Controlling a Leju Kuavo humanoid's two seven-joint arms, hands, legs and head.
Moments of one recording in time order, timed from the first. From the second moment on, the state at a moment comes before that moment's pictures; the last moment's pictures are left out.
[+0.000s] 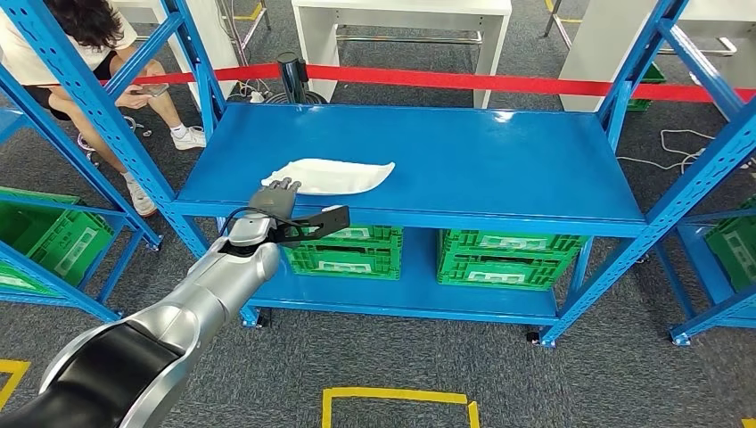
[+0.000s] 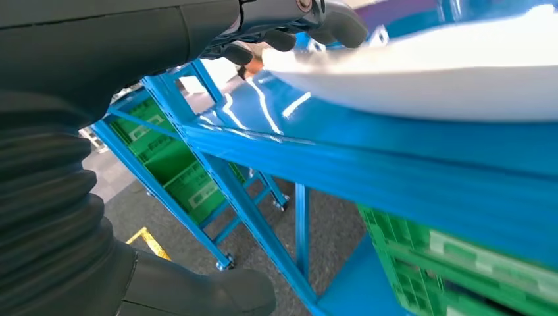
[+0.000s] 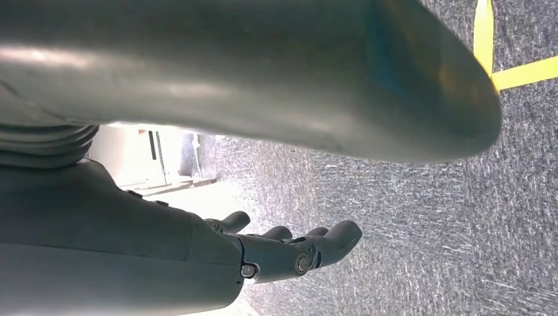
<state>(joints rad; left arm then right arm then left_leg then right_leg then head) -0.86 -0.07 -0.41 -0.42 -1.05 0.06 0.09 -0.09 0.13 -1.05 -0.21 1.24 -0.05 0.26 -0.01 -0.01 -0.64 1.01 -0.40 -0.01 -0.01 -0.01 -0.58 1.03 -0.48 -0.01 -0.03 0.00</state>
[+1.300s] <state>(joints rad) -0.85 -0.15 -0.32 -0.39 -1.02 0.18 -0.02 -0.09 0.13 -1.07 -0.21 1.23 -0.05 0.26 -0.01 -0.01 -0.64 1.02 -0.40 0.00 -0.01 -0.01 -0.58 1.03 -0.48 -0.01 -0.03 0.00</state>
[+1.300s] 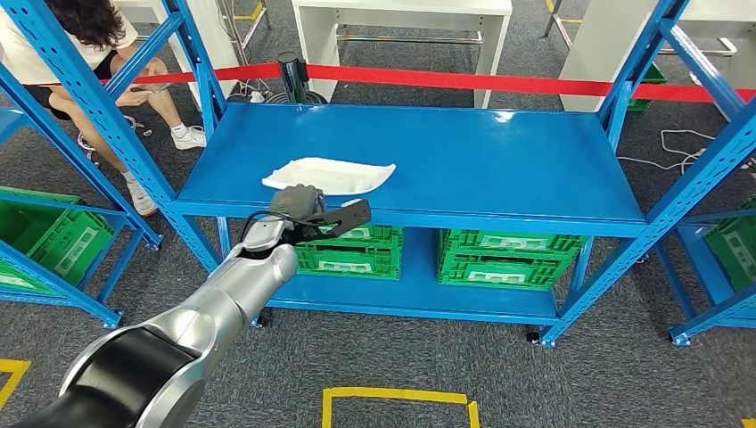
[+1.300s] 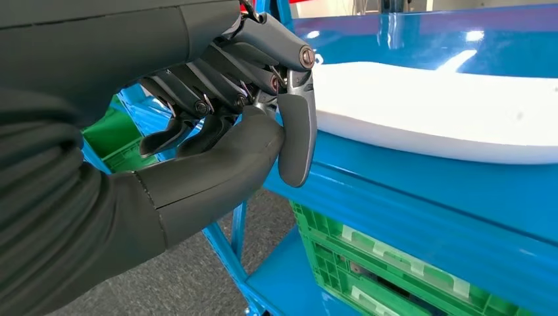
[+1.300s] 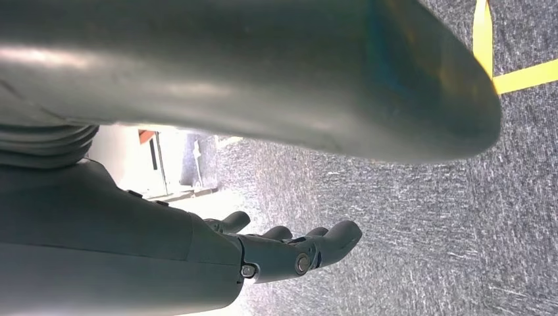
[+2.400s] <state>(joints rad) -0.79 -0.07 -0.34 -0.77 -0.59 -0.39 -0.57 -0.09 0.13 -1.09 -0.21 1.23 -0.05 0.26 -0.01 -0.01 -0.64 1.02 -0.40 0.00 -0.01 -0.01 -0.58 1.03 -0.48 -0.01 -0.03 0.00</state>
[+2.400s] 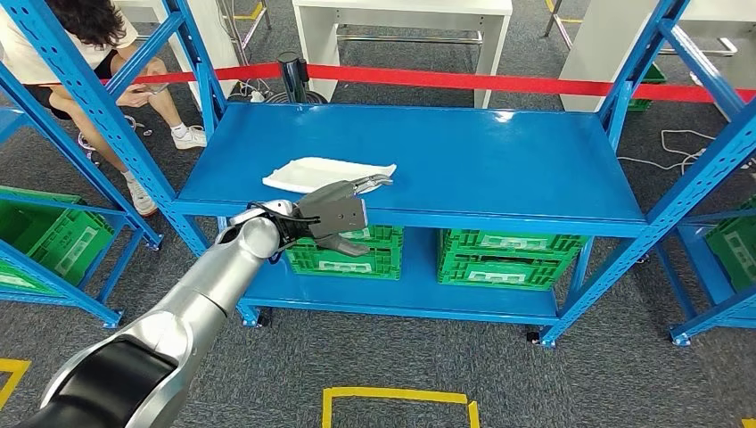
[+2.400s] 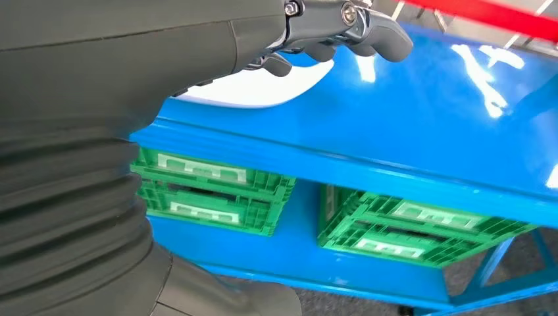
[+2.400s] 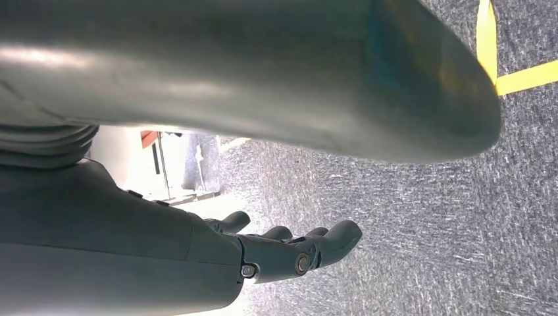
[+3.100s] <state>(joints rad) -0.81 -0.17 -0.38 -0.54 -1.06 0.33 -0.03 -0.09 0.13 -1.10 -0.21 1.26 -0.05 0.26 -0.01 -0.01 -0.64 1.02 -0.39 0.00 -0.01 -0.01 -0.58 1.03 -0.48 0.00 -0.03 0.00</state>
